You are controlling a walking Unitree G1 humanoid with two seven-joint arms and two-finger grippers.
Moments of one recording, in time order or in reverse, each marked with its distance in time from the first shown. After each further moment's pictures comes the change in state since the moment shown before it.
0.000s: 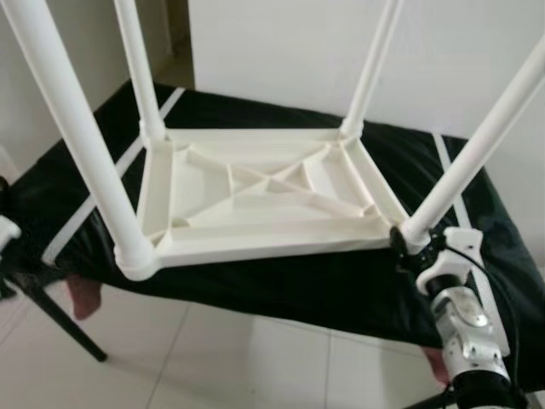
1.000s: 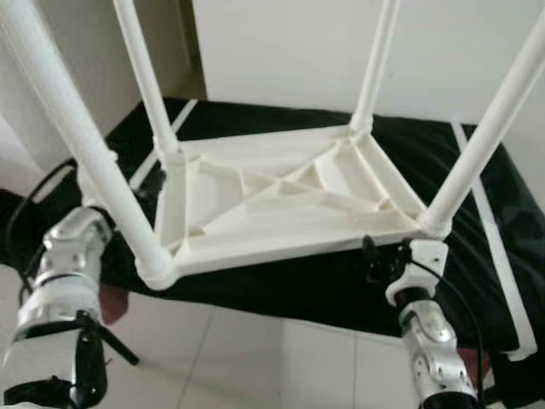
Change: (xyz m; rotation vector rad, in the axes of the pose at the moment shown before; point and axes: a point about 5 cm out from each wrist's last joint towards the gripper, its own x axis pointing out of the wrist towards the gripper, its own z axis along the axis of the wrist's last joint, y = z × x) left arm 0.140 -0.075 0.068 -0.342 -0.423 0.004; right arm -0.019 0.037 -0.013 -0.017 -0.015 -0.072
